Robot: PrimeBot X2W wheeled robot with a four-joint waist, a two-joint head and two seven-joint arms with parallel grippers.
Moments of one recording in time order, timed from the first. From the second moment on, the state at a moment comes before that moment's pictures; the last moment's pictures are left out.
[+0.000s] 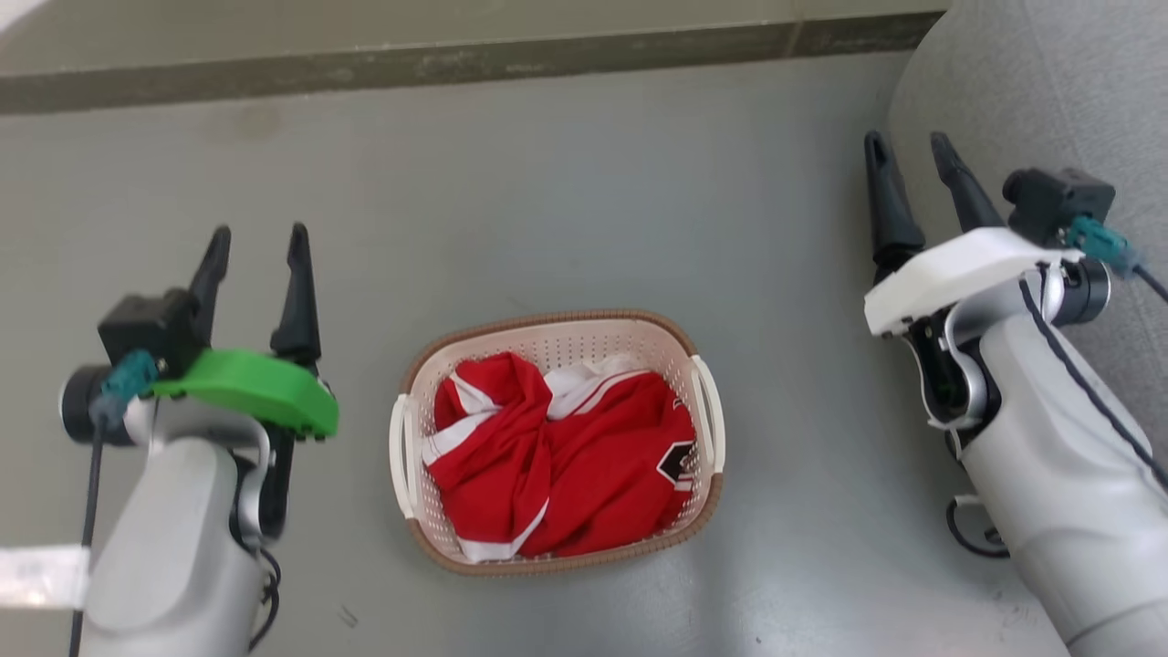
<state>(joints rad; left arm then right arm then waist) -0.46 0.17 -0.29 0.41 -0.47 0.02 -0.26 -0.57 -0.20 0.38 0.54 0.55 -0.06 -0.25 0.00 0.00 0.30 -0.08</state>
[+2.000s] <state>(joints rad) 0.02 0.13 -0.28 0.11 -0.35 0.10 -0.26 -0.04 -0.20 0.30 0.19 0.36 -0.12 -0.25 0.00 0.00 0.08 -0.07</state>
